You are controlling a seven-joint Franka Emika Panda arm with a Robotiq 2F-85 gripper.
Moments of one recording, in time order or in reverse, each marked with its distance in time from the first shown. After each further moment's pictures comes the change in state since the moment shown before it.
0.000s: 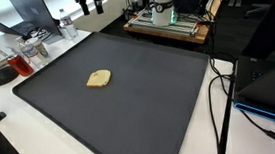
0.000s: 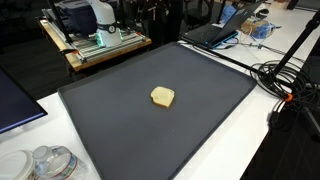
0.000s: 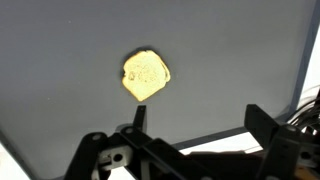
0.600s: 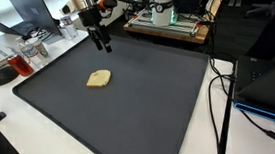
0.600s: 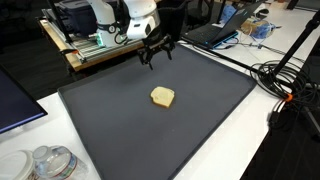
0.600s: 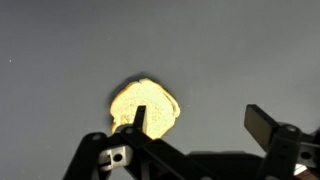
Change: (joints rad) arm -0.022 0.319 0.041 0.012 0.269 0.196 -0.084
